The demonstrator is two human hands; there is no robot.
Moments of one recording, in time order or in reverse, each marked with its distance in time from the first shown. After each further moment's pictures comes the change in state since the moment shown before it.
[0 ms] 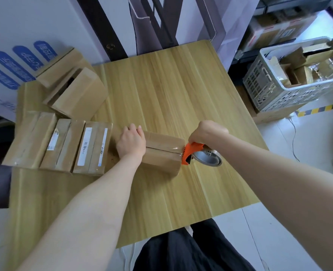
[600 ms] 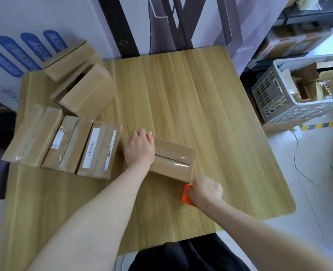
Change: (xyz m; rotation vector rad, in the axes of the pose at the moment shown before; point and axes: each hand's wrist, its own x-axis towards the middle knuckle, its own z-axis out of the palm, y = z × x) left_hand 0.001 -0.007 0.001 -0.010 -0.017 0.018; right_hand -0.027 0.003 0.123 -0.250 -0.051 -0.125
